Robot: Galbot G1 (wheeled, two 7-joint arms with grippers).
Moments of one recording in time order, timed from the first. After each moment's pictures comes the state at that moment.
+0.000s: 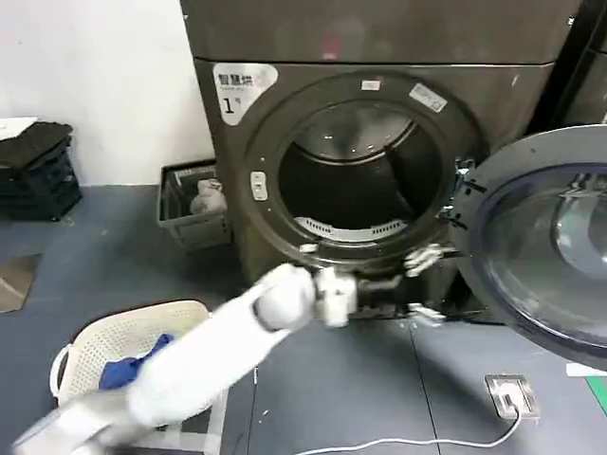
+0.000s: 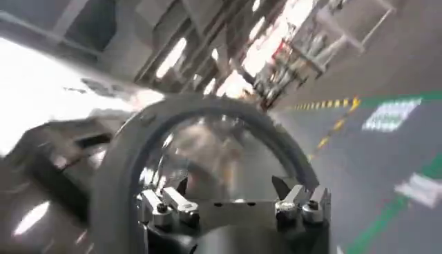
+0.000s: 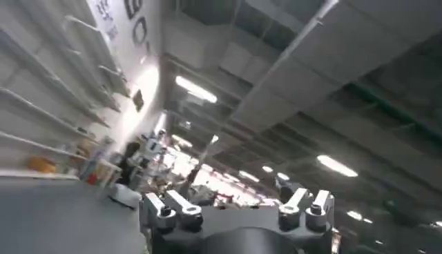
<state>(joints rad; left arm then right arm) 0.35 -1.19 0.44 -1.72 -0.07 -0.28 0.52 -1.83 1.41 2.24 1.58 0.27 0.11 0.17</state>
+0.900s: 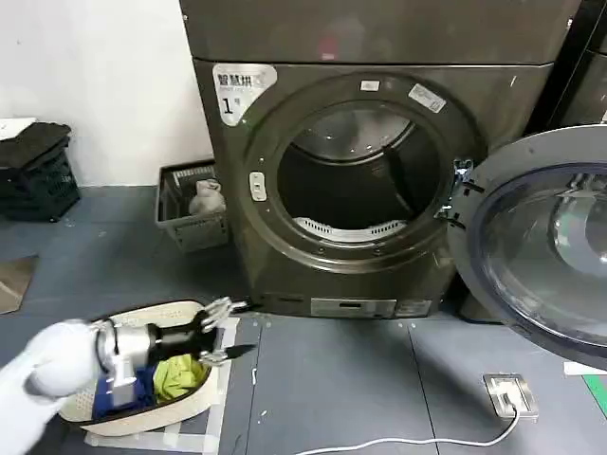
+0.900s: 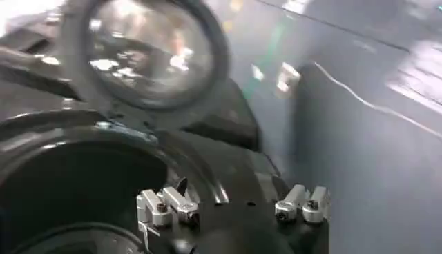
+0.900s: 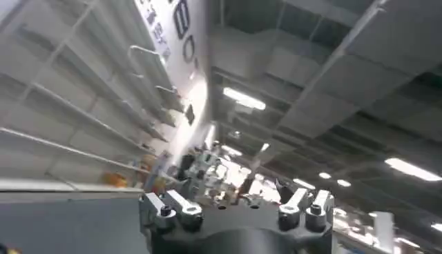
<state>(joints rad) 0.97 -0.44 -0.16 -1.95 0.27 -0.57 0.48 -1.75 1.28 2.08 1.53 0.25 0.11 0.11</state>
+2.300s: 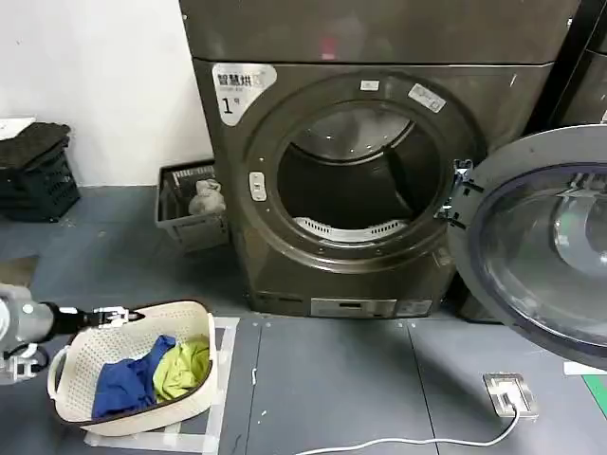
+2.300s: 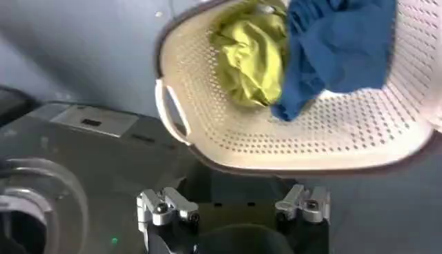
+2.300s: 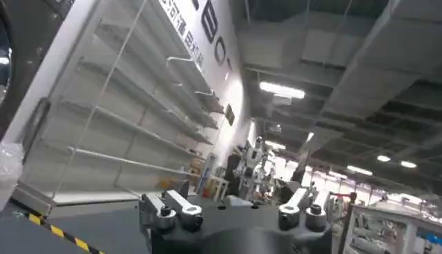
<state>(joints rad) 1.01 -0.23 -0.31 -1.72 1.44 -0.82 0.09 -1.71 1.29 1.98 1.53 0.35 0.16 0.04</state>
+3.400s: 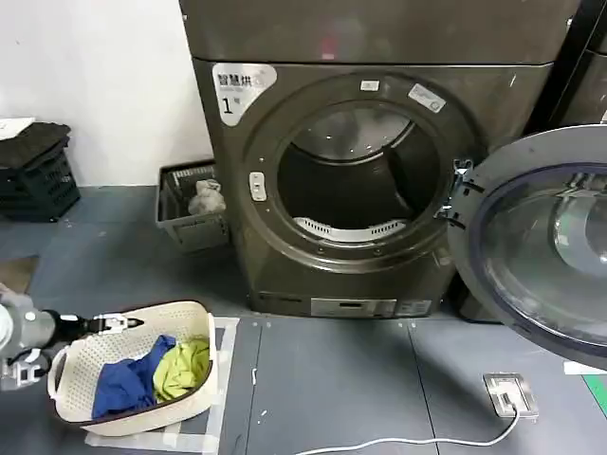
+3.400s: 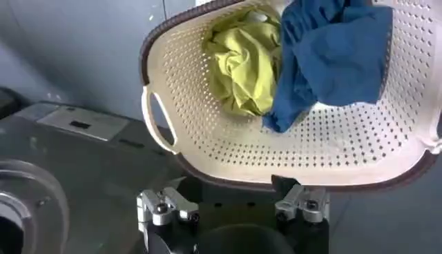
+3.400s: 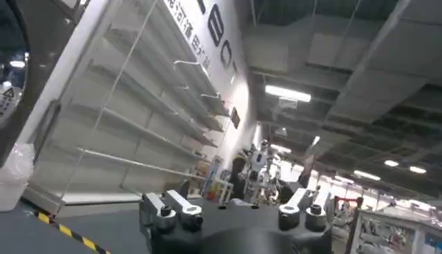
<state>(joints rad) 1.01 -0.26 -0.29 -1.67 1.46 -0.82 0.08 -1.71 1.32 1.98 1.55 0.34 0.18 0.01</state>
